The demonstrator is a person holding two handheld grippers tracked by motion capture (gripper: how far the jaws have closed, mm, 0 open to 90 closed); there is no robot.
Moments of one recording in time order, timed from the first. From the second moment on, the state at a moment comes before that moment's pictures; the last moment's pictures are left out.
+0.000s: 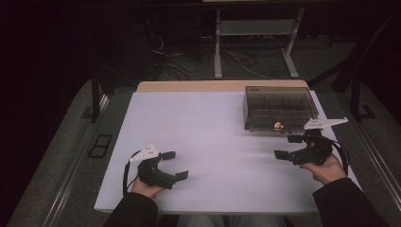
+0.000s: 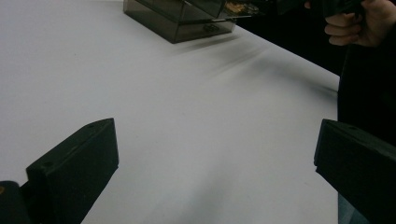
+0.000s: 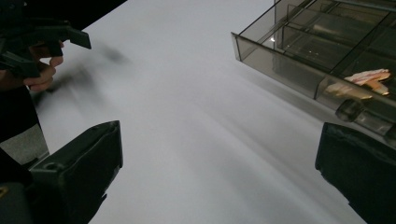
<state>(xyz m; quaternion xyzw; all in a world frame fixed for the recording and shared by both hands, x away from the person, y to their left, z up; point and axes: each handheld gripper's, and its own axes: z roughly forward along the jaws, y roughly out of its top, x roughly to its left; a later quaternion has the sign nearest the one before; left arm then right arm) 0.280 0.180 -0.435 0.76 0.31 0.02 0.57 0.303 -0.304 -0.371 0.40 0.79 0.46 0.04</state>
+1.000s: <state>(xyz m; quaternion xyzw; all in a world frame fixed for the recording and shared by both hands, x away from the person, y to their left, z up) 0.280 0.179 -0.436 0.77 0.31 0.02 0.56 0.277 -0.298 -0.415 0.40 0.79 0.46 0.04</state>
